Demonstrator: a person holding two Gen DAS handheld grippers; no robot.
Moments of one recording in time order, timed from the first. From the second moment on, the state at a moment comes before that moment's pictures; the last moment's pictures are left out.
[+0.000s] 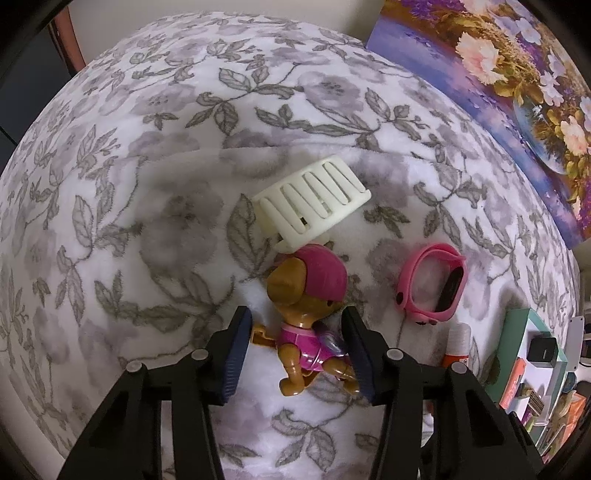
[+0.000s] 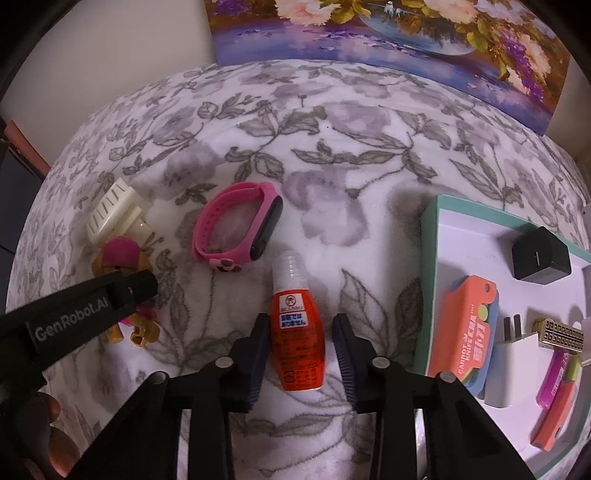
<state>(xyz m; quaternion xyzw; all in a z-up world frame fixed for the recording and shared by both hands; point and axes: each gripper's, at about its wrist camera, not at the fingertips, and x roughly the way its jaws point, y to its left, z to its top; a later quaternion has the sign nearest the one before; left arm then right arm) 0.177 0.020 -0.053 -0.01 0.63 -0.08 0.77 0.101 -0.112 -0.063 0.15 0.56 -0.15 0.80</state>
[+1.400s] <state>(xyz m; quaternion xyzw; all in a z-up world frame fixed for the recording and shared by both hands) 0.100 0.000 0.061 -0.03 0.52 -0.14 0.84 0.010 -0.135 0.022 0.23 0.49 -0.13 0.83</state>
